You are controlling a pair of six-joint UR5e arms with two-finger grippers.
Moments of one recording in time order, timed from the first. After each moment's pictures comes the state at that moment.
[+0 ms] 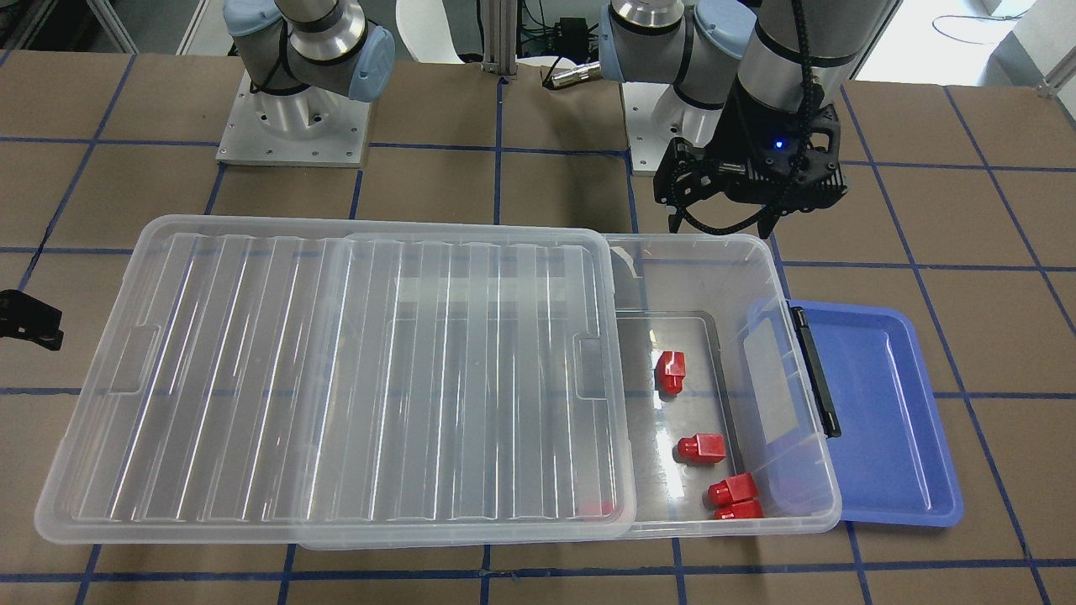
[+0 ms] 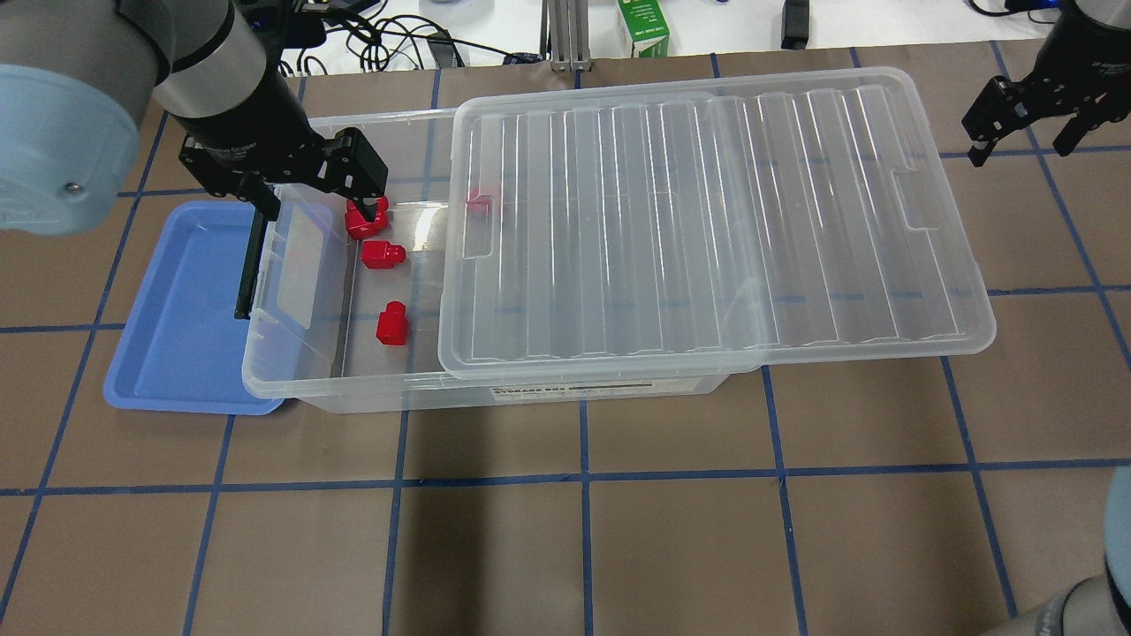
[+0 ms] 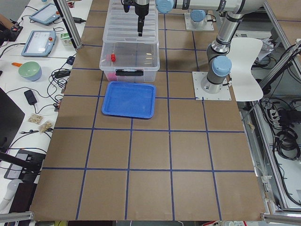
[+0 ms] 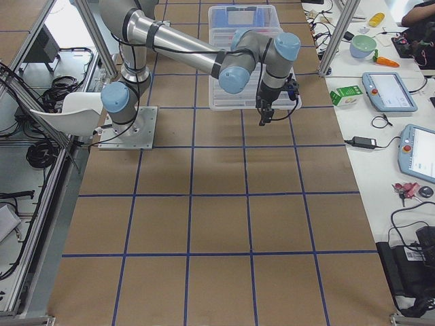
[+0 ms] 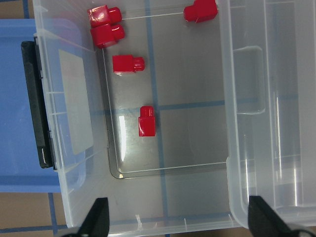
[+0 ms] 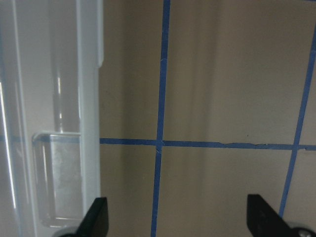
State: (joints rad) left arm -1.60 -1.58 -1.57 -1.51 1.58 0.03; right arm 1.17 -1.26 1.45 -1.66 -1.65 -0.44
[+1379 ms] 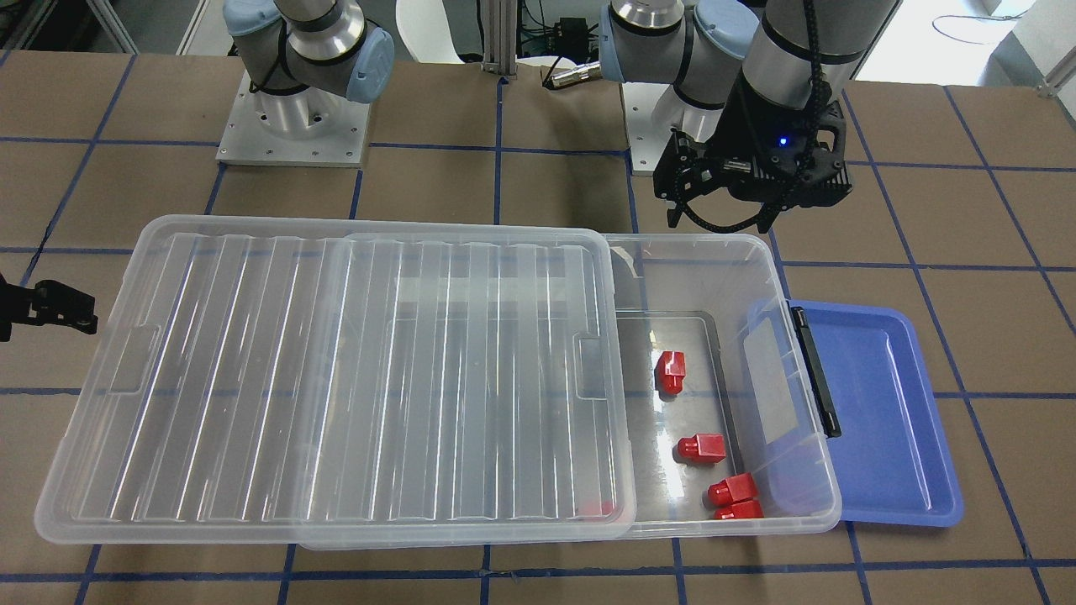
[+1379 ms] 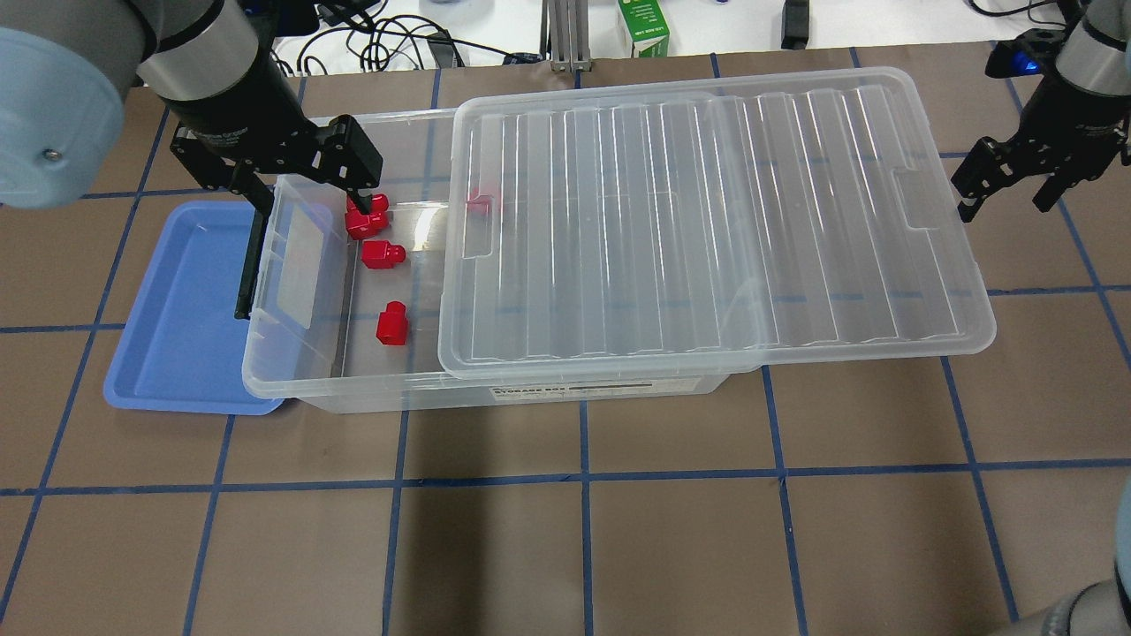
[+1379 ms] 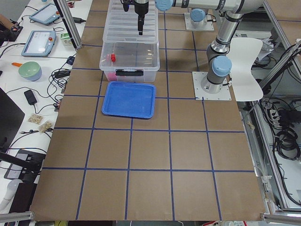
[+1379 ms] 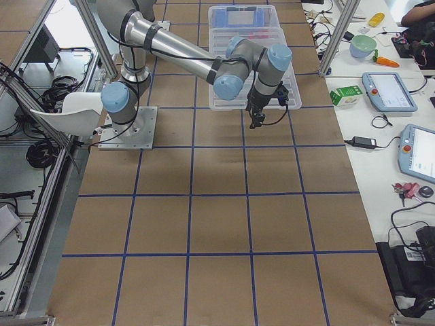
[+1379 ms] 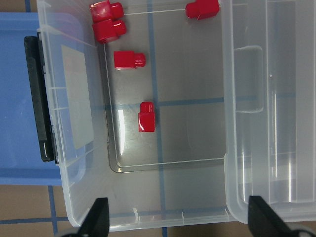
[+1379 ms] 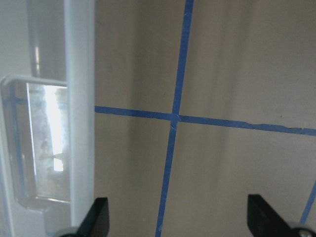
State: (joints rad) left arm -1.60 -1.58 -1.54 -1.56 1.56 0.02; right arm 1.19 -1.28 1.53 -1.67 -1.64 -0.50
